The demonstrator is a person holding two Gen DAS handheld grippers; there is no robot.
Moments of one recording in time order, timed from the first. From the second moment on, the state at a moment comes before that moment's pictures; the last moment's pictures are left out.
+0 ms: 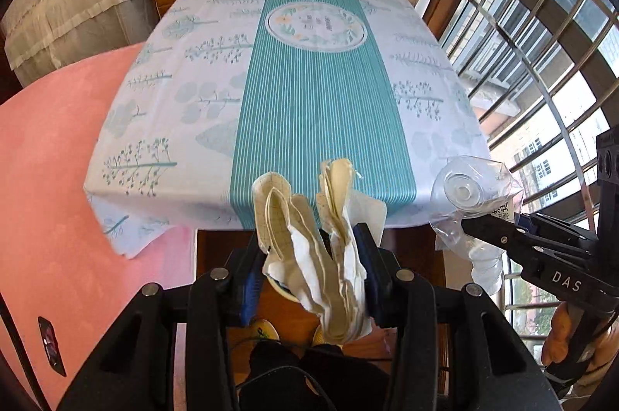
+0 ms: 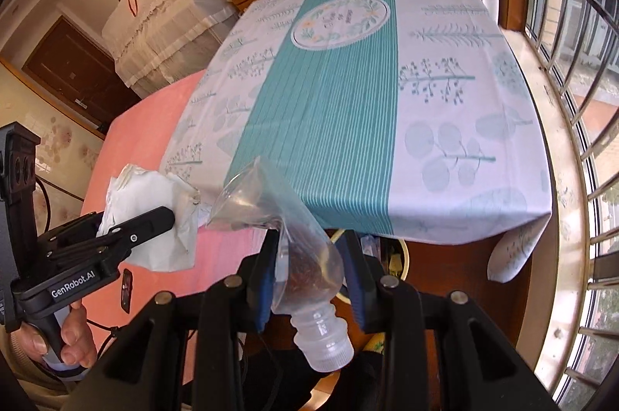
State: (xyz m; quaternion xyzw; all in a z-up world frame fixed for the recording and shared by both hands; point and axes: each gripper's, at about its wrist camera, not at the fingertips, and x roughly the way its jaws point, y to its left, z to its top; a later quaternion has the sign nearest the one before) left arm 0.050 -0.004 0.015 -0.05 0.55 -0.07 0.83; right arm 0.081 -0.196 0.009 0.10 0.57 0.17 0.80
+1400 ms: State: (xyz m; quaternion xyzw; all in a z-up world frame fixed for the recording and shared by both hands) left arm 0.069 0.004 -0.354 -0.05 0.62 -0.11 0.77; right arm 0.071 -0.187 -0.371 0.21 0.65 -0.04 0.73
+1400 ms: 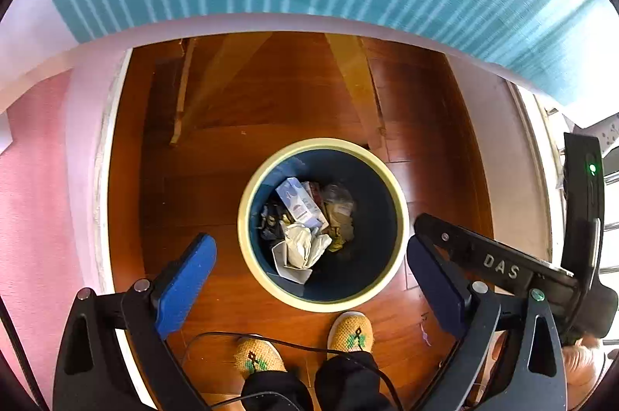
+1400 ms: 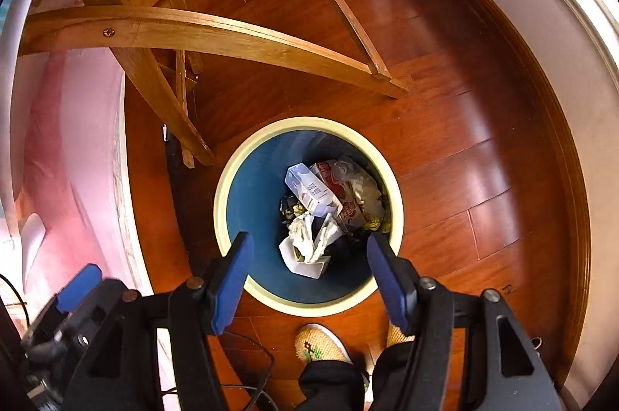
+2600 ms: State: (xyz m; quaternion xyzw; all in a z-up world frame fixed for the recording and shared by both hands) left arm 0.072 0.019 -0.220 -0.05 0.56 -0.05 0.82; right arm 0.073 -0.178 -0.218 0.16 0.58 0.01 0.80
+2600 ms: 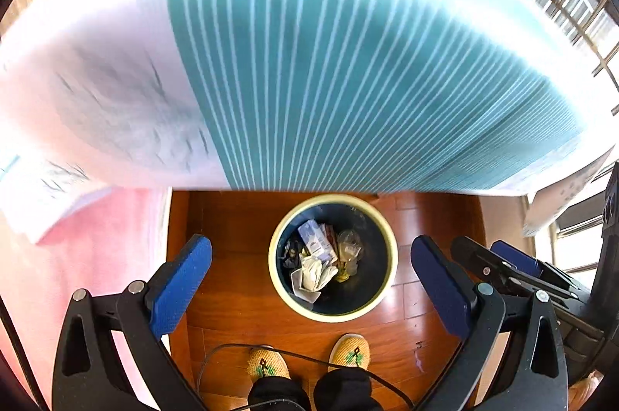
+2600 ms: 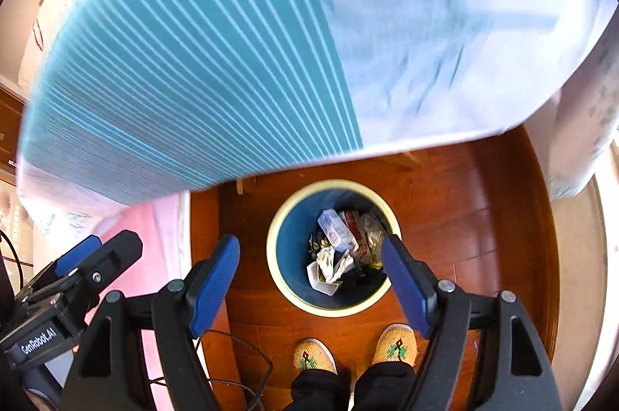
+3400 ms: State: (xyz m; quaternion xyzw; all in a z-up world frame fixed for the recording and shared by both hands) left arm 0.070 0.021 -0.015 -0.03 0.51 -0.03 0.86; right arm 0.081 -0.166 -0.007 0.12 0.53 0.01 0.84
